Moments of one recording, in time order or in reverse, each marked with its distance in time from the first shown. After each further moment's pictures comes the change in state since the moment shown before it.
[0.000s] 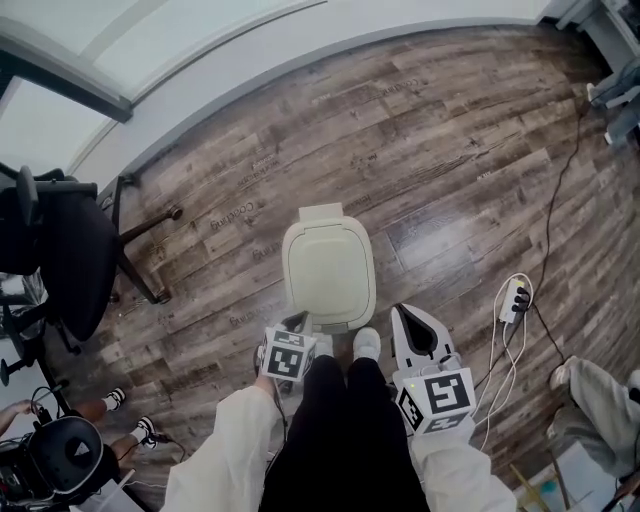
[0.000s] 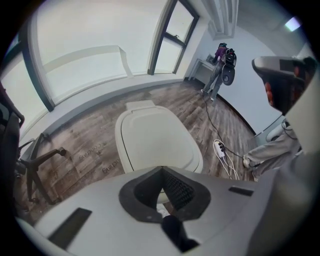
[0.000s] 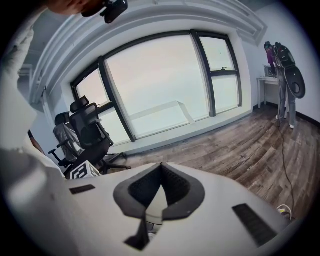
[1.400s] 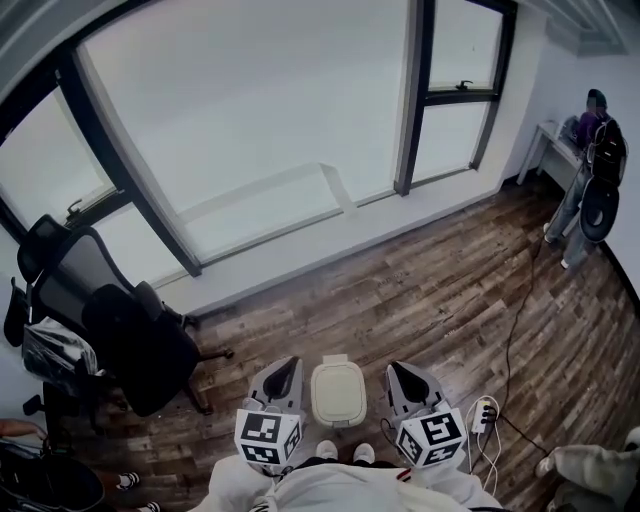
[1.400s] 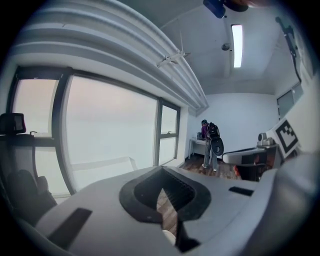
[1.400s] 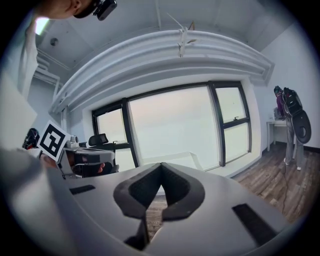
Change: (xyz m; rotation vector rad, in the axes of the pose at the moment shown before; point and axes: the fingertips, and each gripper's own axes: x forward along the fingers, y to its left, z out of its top) left arm -0.588 -0.112 0.276 0.102 -0.915 0.140; right arm -0.274 0.128 0.351 -0.136 -0.378 0.071
